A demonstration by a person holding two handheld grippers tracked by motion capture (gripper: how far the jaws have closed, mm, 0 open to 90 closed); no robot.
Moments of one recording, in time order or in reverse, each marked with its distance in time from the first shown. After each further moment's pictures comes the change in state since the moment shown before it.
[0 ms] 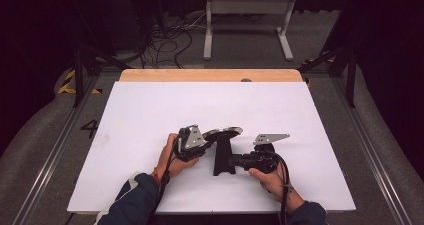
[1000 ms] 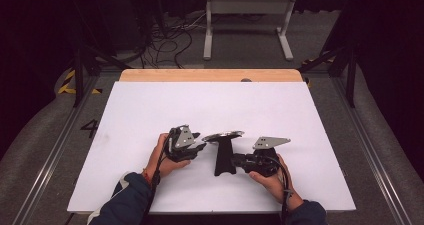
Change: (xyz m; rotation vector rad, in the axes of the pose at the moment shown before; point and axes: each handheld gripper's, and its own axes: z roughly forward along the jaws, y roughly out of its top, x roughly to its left) left arm 0.011 -0.014 -0.019 0.032 0.007 -0.025; right arm 0.010 -0.004 -0.006 0.004 -0.136 -0.104
